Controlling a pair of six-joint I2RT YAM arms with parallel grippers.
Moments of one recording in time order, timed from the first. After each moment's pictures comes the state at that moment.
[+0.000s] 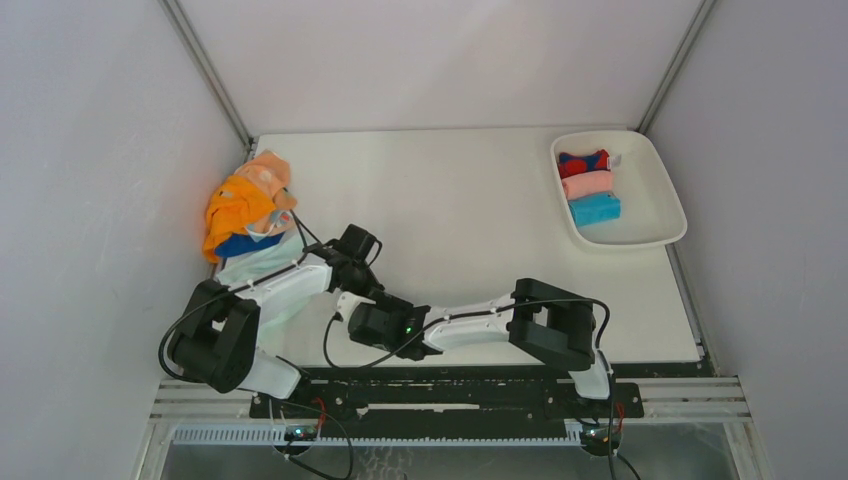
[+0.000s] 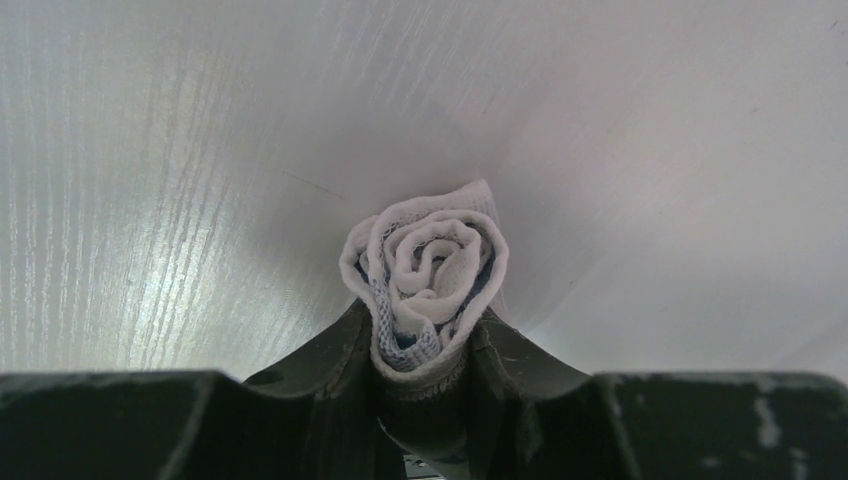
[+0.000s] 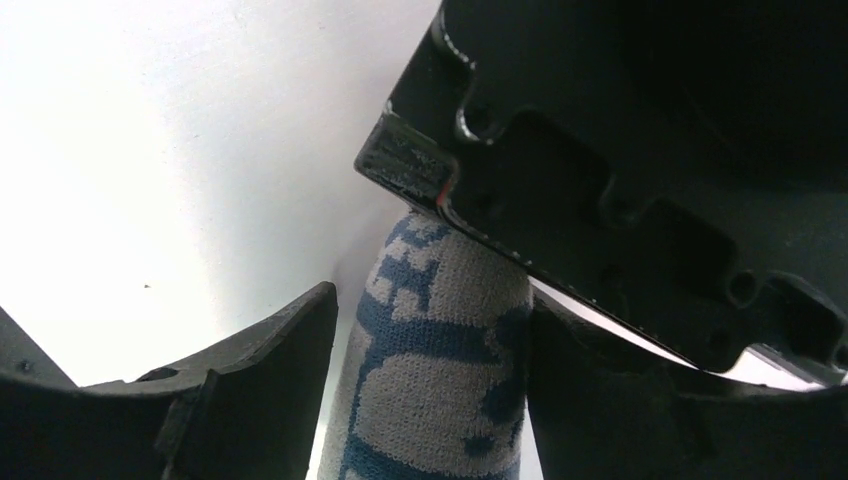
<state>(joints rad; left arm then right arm) -0.50 1.44 0.76 -0.61 0.04 -1.08 1.34 1.99 1.26 -0.19 0.48 -0.05</state>
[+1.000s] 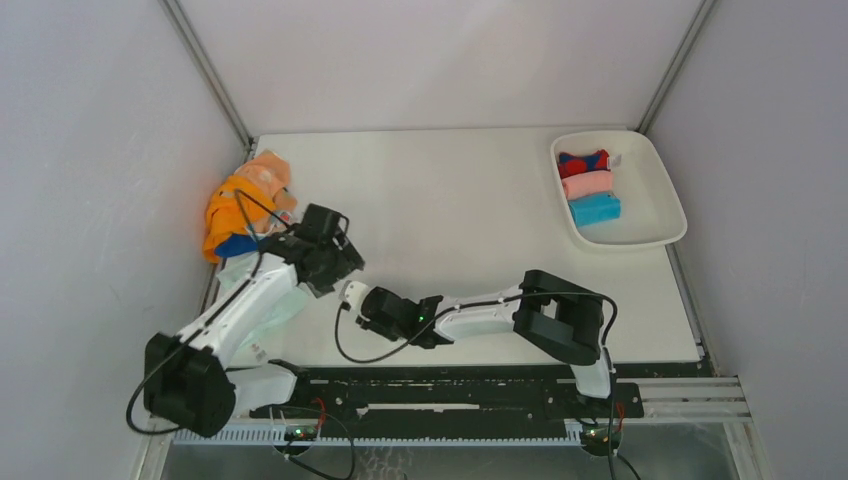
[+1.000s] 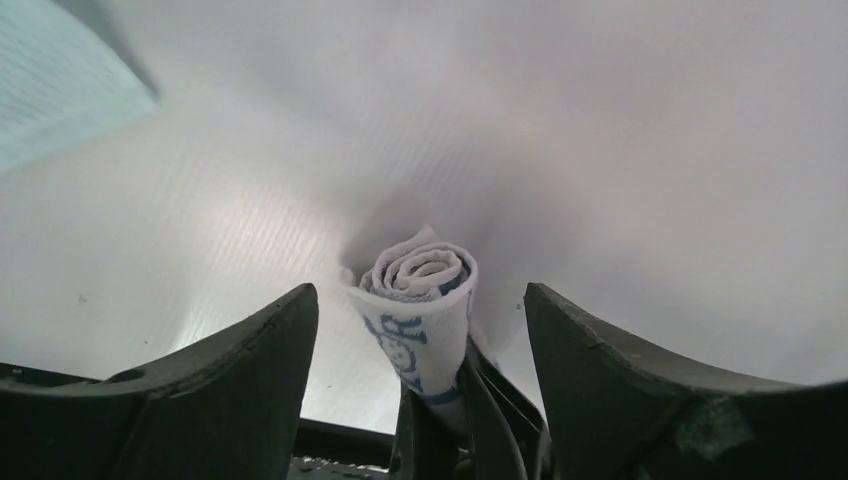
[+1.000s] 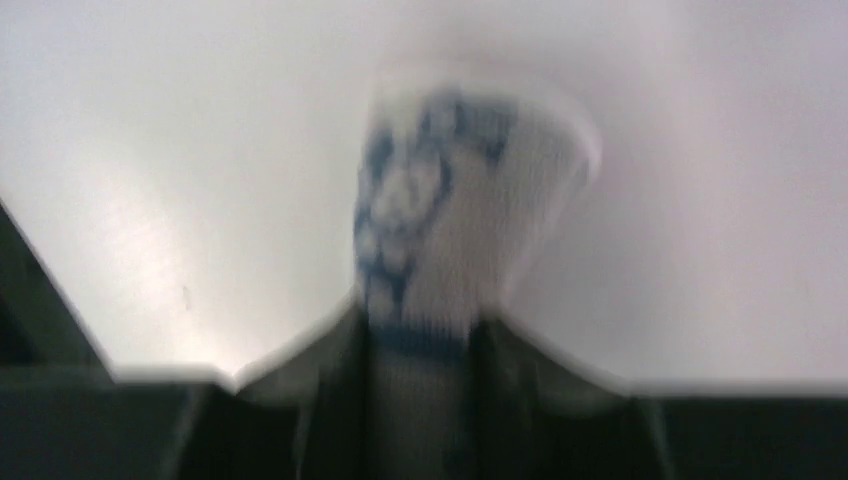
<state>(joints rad) -0.39 1.24 0.88 -0.81 -0.14 -0.98 1.27 1.96 1.18 -0.06 0.25 -0.05</state>
